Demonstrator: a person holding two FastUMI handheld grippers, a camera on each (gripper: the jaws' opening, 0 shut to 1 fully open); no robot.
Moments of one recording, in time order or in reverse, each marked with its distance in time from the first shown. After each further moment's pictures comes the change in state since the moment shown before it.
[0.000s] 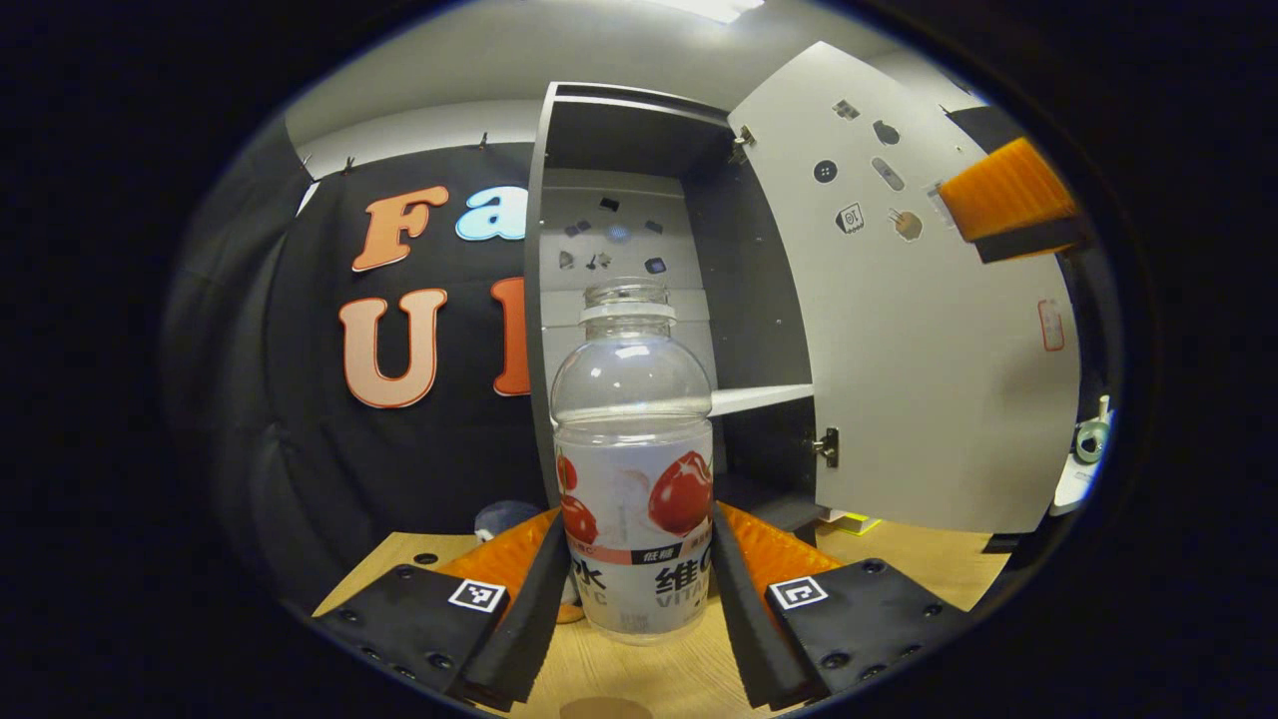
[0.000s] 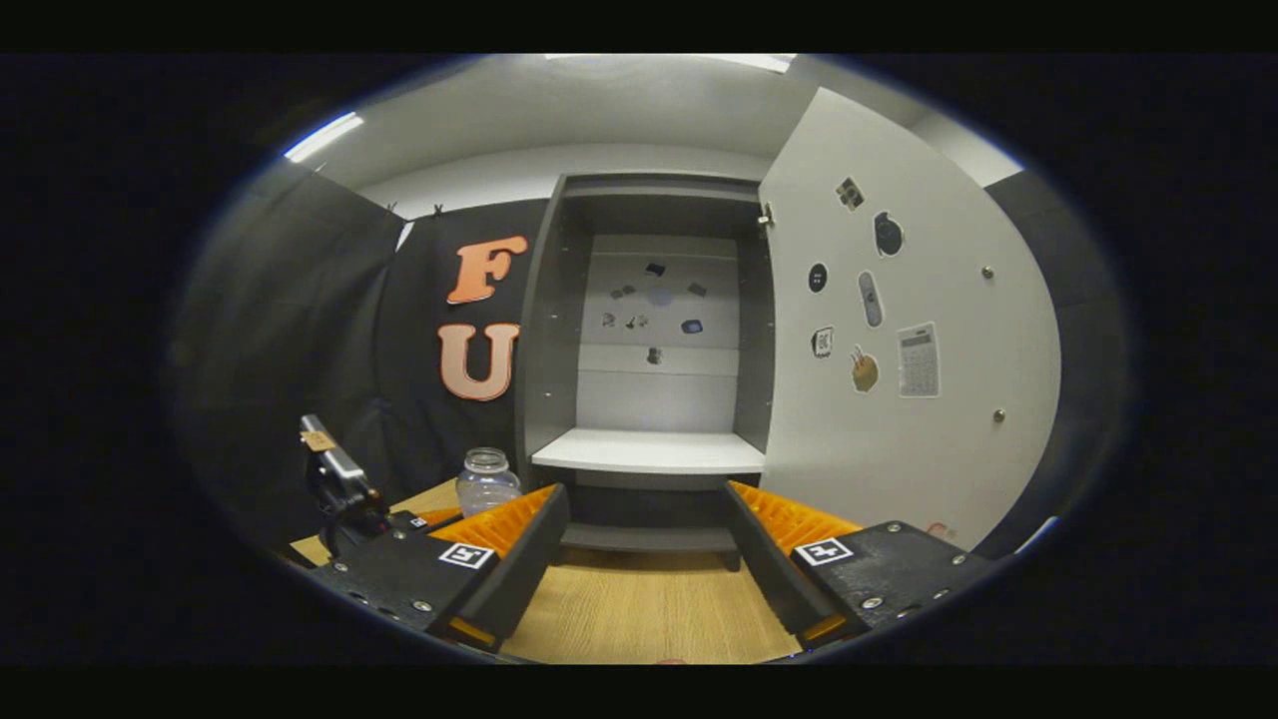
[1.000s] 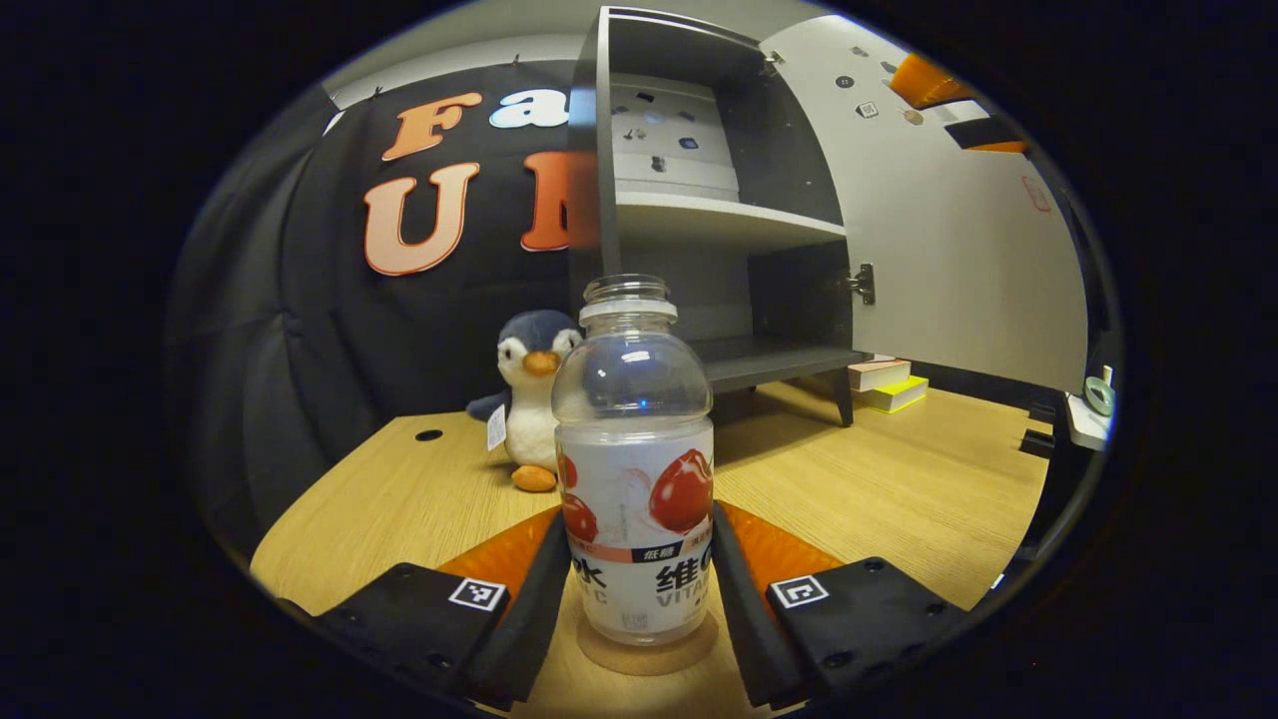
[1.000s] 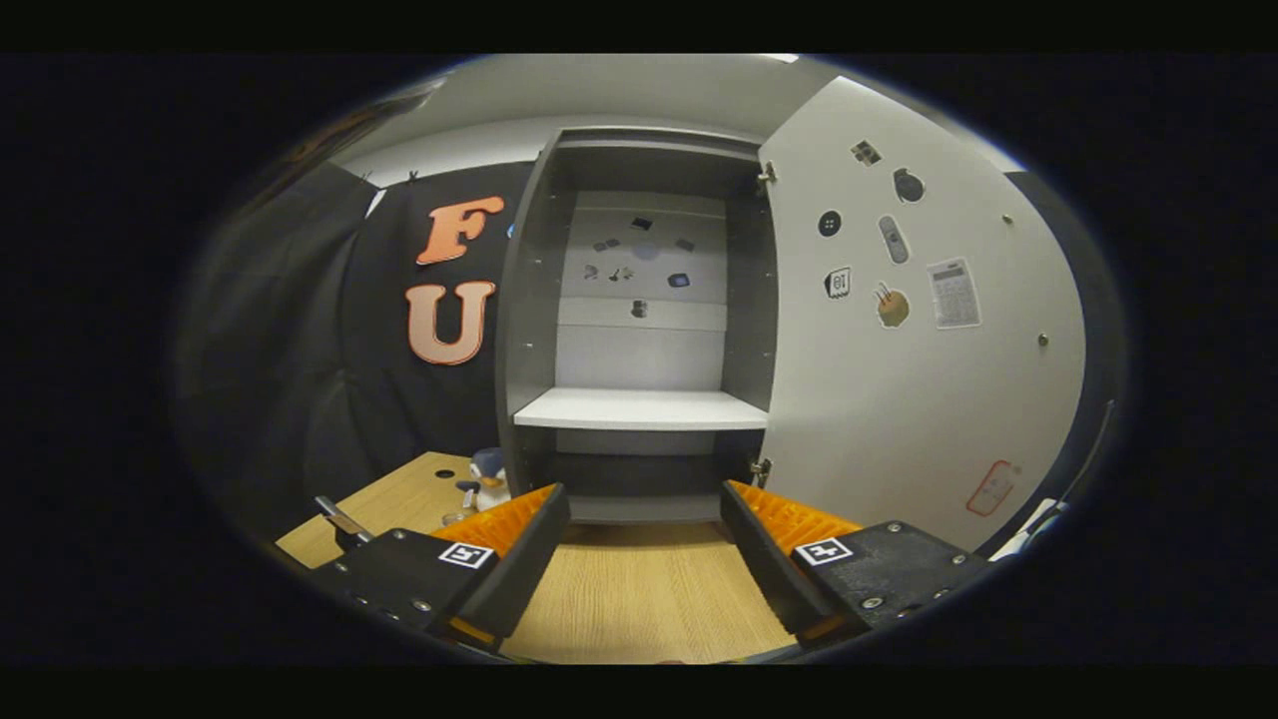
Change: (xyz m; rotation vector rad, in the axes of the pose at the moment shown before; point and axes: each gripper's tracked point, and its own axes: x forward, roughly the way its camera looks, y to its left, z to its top) left arm -0.028 0.036 -0.165 -0.064 0.274 0.011; right arm 0.027 0.024 -0.055 0.012 0.117 -0.110
